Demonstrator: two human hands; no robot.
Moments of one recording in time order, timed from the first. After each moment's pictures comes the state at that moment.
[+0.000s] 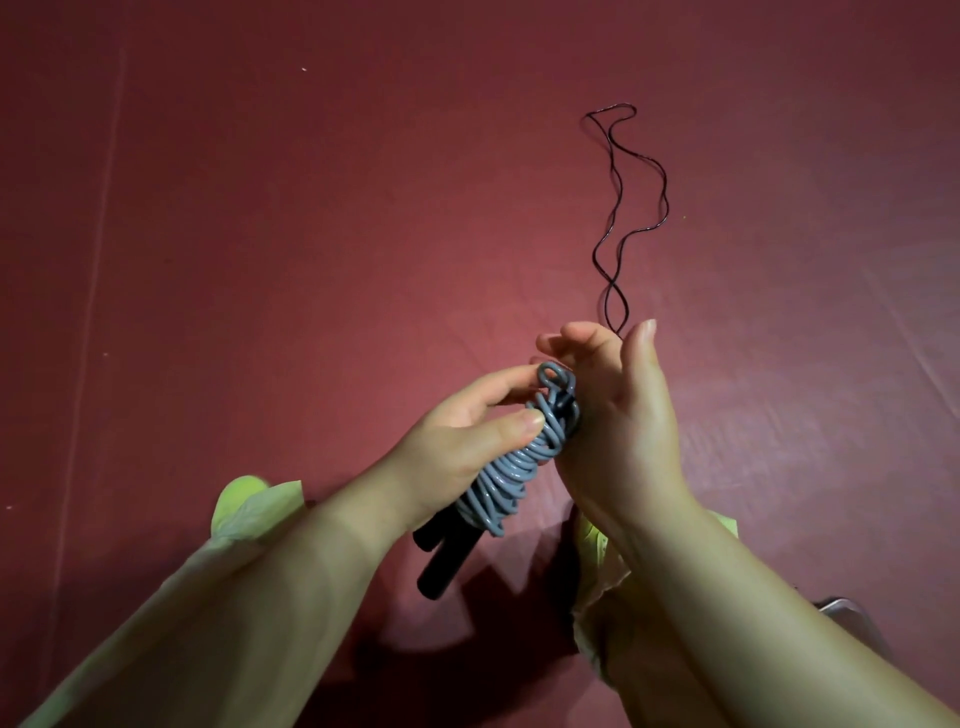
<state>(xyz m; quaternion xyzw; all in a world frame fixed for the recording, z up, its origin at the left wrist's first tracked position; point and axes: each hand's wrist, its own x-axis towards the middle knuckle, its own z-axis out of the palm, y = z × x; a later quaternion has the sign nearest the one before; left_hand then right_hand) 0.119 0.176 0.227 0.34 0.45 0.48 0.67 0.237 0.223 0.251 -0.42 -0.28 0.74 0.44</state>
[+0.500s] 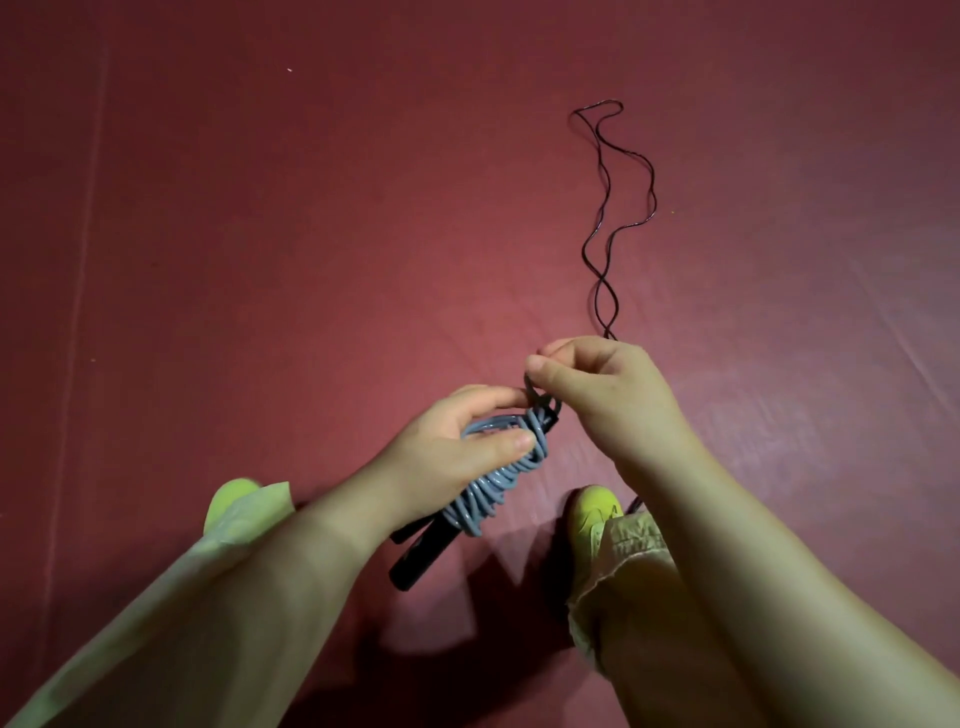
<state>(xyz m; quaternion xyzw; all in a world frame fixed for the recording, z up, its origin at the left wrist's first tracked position) 0.118 0.175 0.215 0.45 0.53 0.40 0.59 0.266 0.248 0.245 -0.52 -0.60 0.55 0.27</state>
